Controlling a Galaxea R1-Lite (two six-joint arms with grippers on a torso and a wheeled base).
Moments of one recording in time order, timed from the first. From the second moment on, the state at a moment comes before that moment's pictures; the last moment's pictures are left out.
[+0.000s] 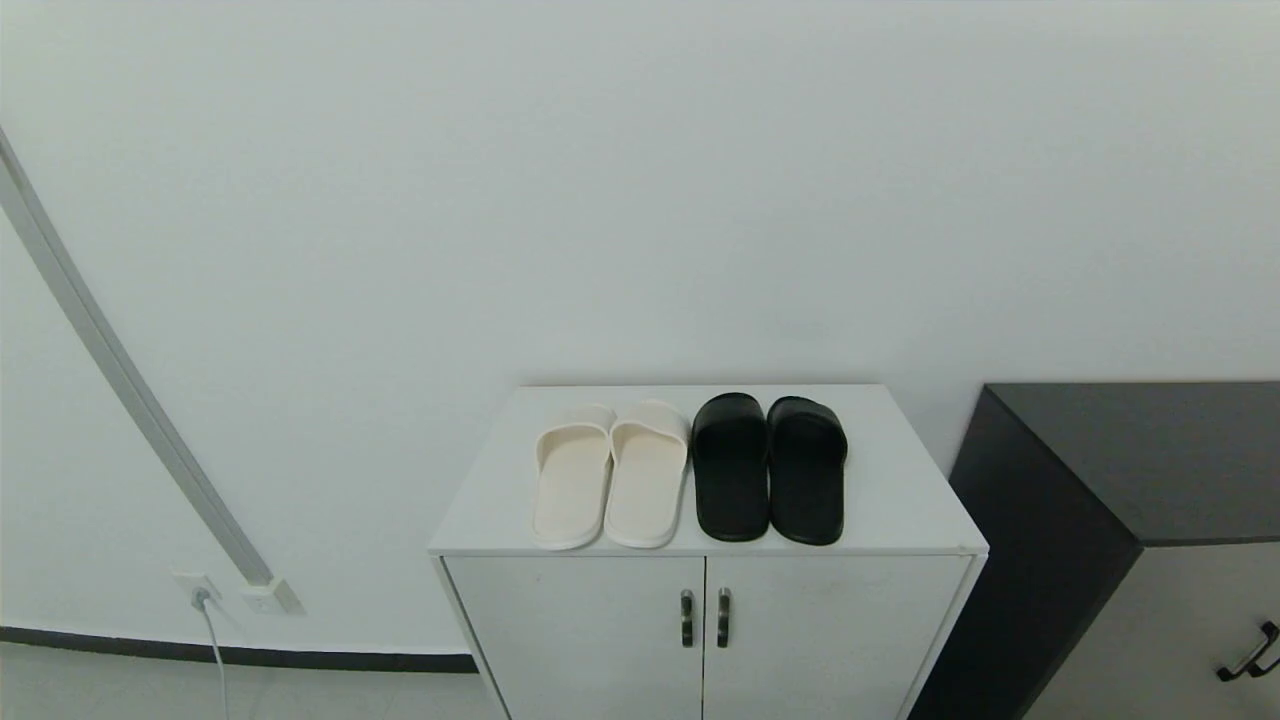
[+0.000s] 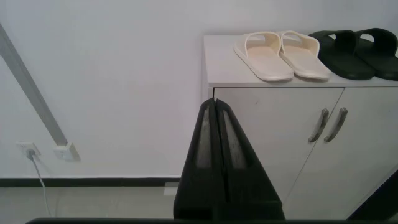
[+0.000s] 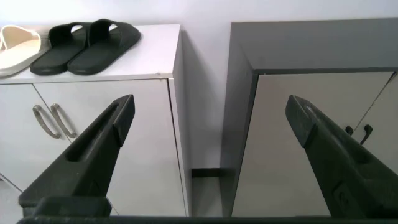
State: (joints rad) left arm 0.00 0.00 0.00 0.00 0.02 0.00; right arm 0.00 0.00 0.00 0.00 -0.01 -0.01
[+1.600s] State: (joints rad) left arm 0.00 0.00 0.00 0.00 0.02 0.00; right arm 0.12 0.70 -0.21 -0.27 0.12 0.03
